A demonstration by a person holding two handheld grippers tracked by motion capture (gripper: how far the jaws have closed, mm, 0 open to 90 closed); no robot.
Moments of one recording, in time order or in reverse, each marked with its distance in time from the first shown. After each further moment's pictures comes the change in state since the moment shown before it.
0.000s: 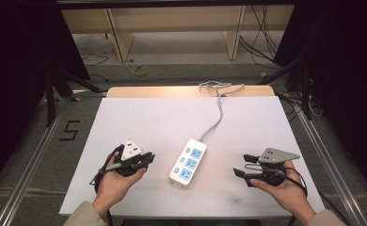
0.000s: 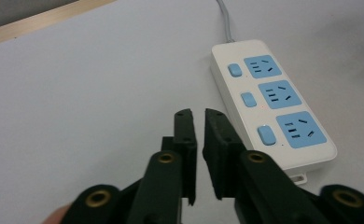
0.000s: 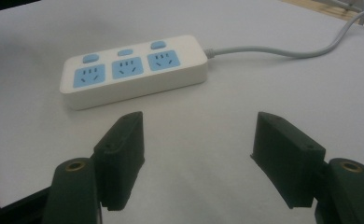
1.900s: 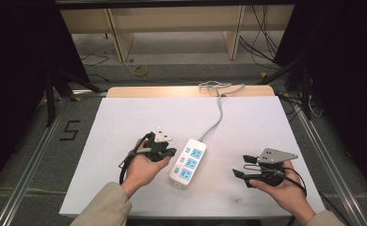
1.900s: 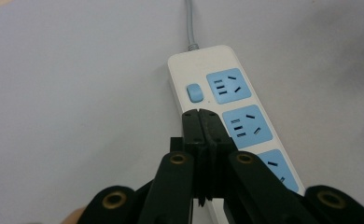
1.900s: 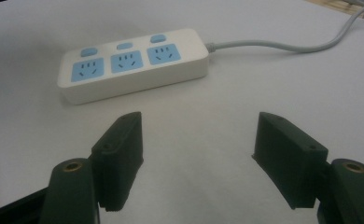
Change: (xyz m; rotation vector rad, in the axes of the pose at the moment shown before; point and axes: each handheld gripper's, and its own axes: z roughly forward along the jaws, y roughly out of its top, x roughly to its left) left arm -0.028 0.047 0.054 0.140 -0.091 0.020; right arm 0.000 -0.001 0.003 0.022 0.002 -0.006
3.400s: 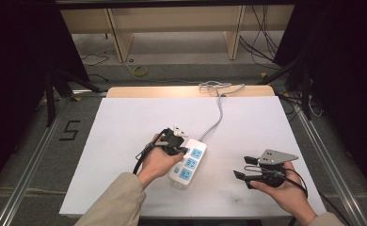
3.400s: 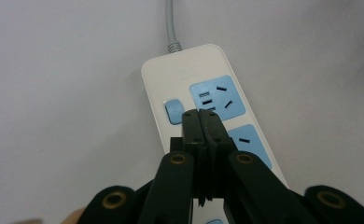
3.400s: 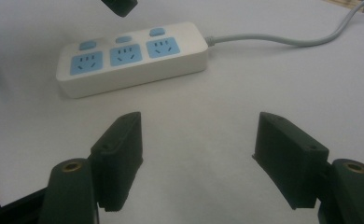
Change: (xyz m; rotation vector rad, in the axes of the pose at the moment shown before) left arm -0.011 0.023 0.041 0.101 -0.032 0.026; right arm 0.001 -0.003 -0.002 0.016 -0.007 0.000
